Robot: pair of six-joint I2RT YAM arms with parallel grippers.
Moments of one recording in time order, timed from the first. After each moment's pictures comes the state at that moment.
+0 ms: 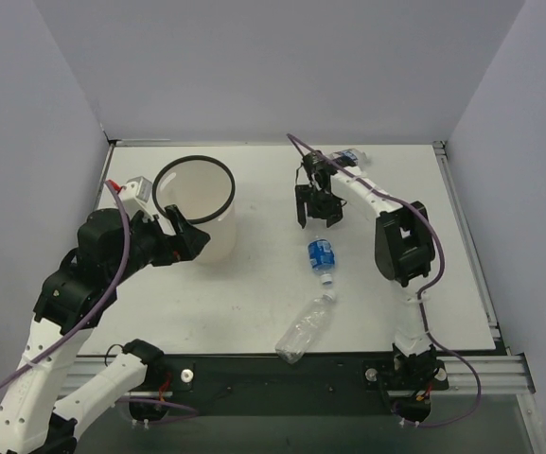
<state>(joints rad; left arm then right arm) -0.45 0.78 1.21 -0.86 0.04 -0.60 0.45 2.16 1.78 -0.93 0.05 0.34</state>
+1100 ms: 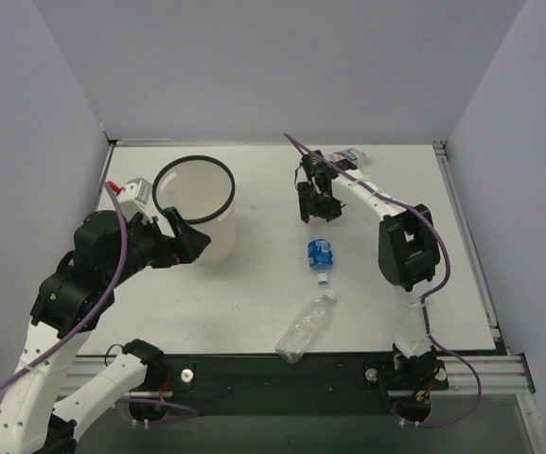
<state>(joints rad) -0.45 0.77 1.22 -0.87 0.08 -0.60 0.47 2.09 1.70 -0.82 0.14 0.30</state>
